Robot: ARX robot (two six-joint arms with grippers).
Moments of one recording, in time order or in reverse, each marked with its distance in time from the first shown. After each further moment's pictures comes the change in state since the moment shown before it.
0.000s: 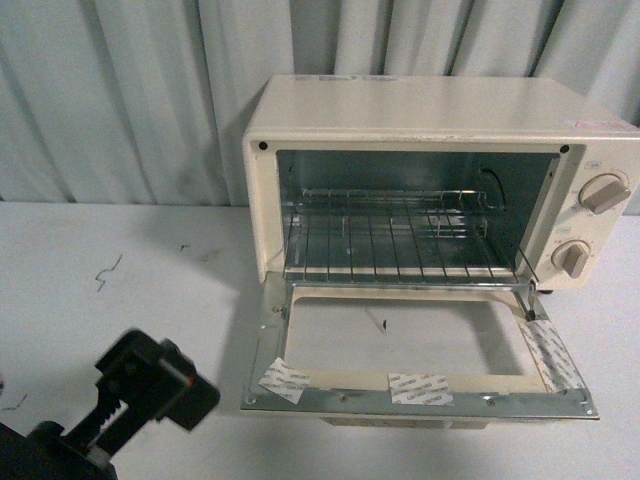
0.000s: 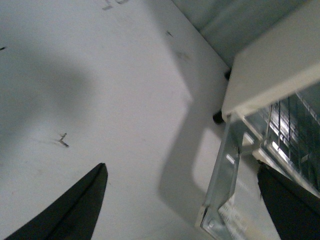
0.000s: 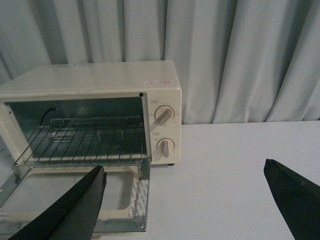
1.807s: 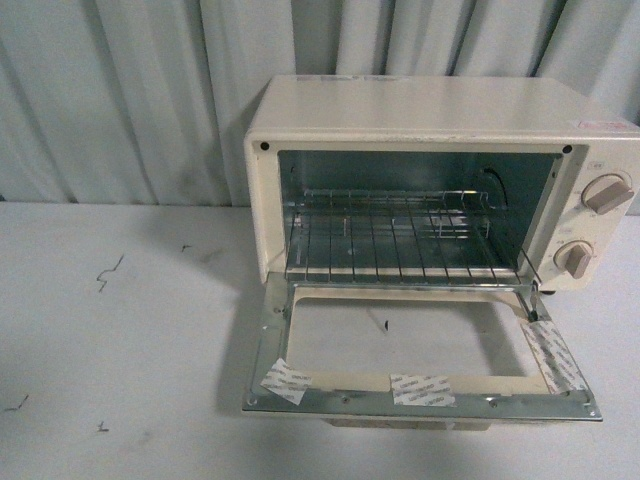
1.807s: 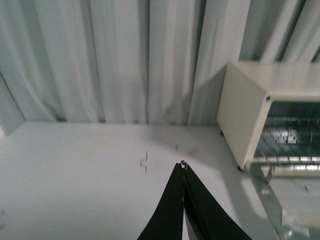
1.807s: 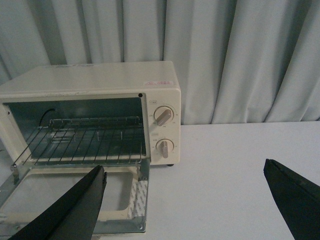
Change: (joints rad) left arm 0.638 -1.882 -0.253 -1.123 0.710 1.045; right arm -0.005 0.000 0.000 0.001 -0.001 -0.001
